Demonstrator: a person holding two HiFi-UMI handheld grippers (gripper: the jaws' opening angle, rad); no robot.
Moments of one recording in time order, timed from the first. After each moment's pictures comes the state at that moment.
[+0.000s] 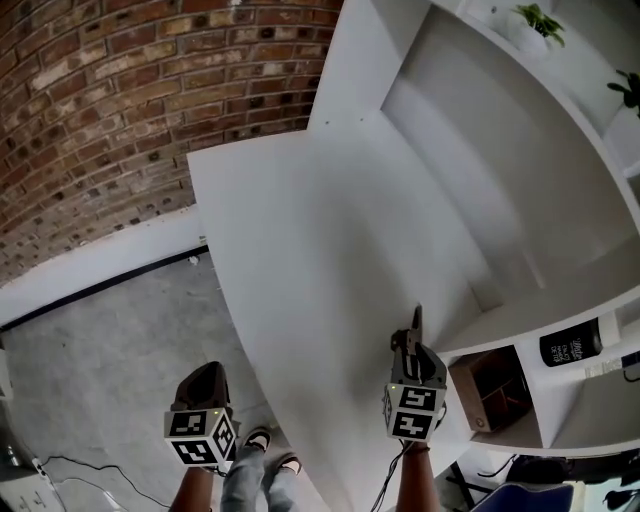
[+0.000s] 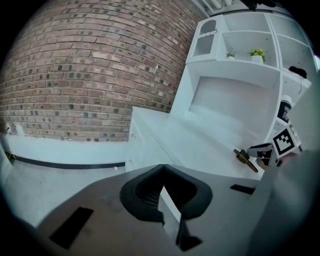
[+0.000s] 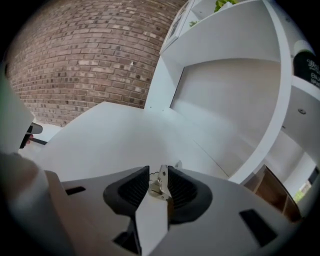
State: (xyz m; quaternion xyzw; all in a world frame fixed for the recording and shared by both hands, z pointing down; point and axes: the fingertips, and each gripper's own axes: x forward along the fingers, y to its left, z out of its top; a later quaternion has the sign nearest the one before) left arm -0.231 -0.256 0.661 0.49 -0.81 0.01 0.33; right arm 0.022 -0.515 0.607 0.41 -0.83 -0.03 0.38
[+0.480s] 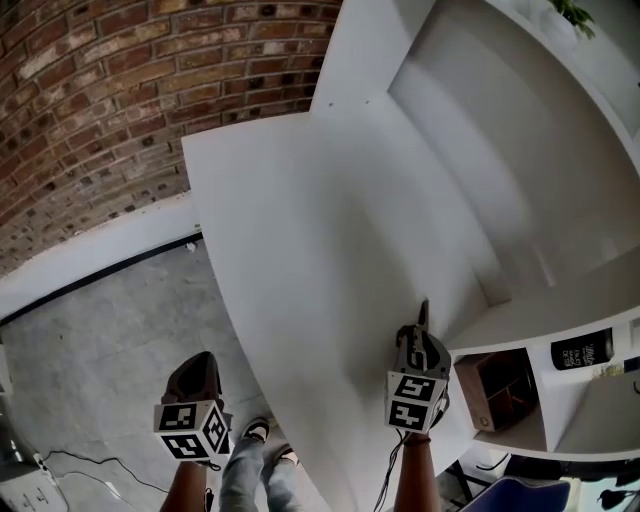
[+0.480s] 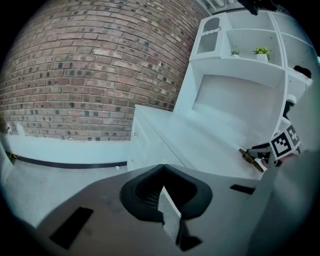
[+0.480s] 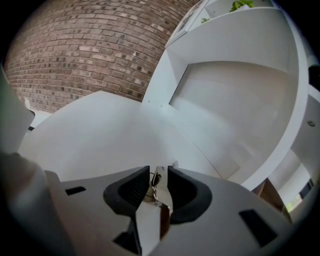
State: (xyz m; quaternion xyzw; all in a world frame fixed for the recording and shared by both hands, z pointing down) left arm -0.250 -0.258 0.673 0.48 -0.81 0.01 0.34; right arm 0.017 -0.534 0.620 0.43 -0.80 -0.07 0.41
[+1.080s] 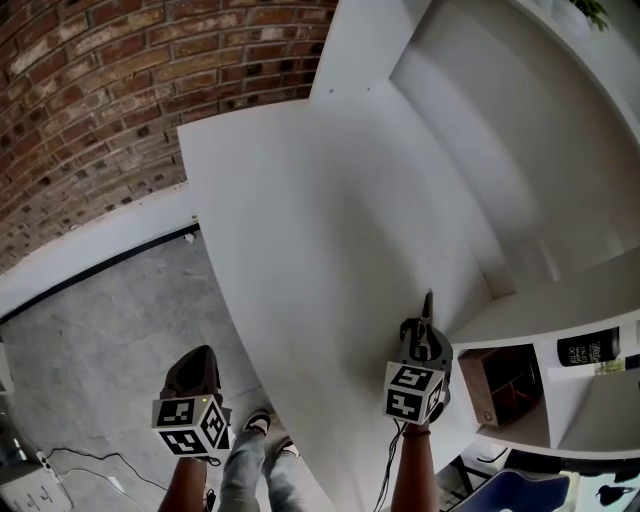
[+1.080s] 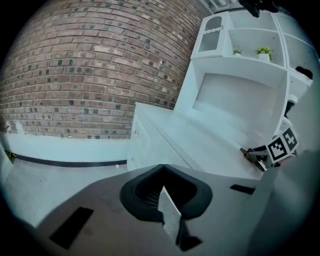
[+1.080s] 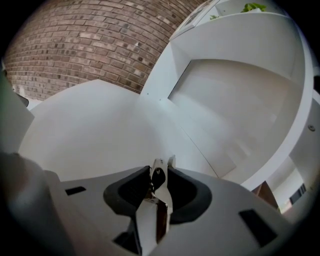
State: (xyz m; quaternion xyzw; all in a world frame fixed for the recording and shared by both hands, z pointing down) left arm -0.253 -0.260 0.682 0.48 -0.80 0.01 0.35; right arm 0.027 -0.543 0.639 0.44 -0.77 -0.09 0.44
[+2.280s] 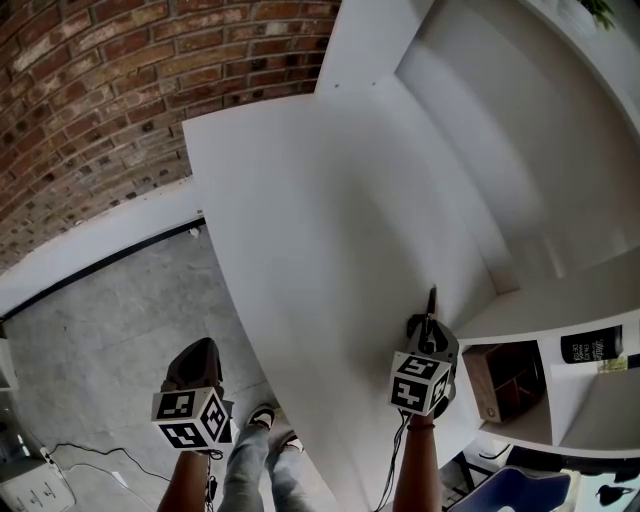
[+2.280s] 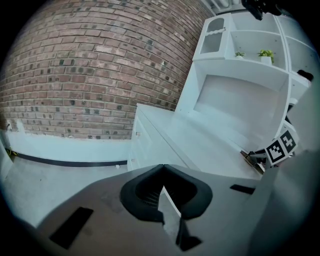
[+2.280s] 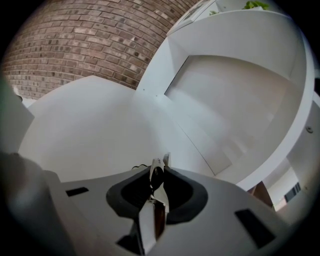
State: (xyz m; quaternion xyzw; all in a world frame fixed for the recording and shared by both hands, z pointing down) left arm -0.259 -0.259 0.676 0.47 -0.81 0.01 0.35; right arm 0.035 -0.548 0.638 0.46 -0.75 -0.08 0.46
